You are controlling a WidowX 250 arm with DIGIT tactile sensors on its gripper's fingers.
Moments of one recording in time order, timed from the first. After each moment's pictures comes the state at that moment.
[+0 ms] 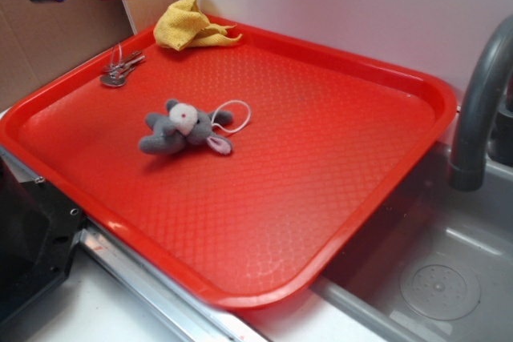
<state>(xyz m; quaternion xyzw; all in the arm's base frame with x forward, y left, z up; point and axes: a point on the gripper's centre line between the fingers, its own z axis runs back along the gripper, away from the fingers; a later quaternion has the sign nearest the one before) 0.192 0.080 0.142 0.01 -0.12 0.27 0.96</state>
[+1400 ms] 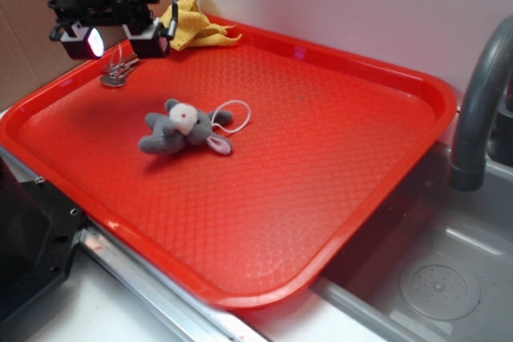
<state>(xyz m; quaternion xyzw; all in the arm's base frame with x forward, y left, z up) 0.216 0.096 0.063 0.04 -0.09 0.32 0.94</state>
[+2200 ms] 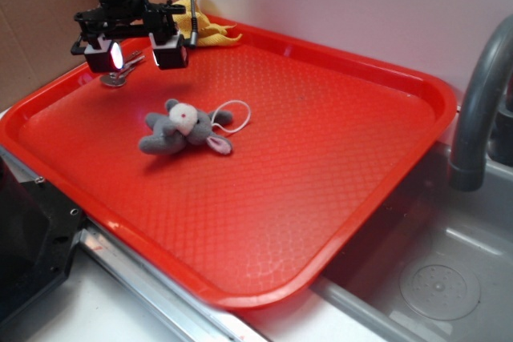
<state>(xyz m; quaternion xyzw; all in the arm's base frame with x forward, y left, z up) 0.235 0.104 0.042 0.04 -0.05 0.37 0.93</state>
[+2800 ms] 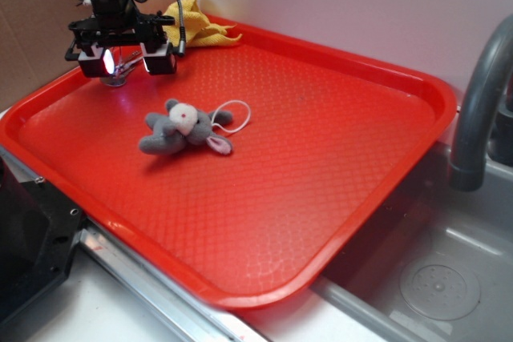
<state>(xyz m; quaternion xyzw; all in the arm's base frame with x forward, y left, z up) 0.240 0.139 0.023 0.07 -0.07 0.38 0.92</state>
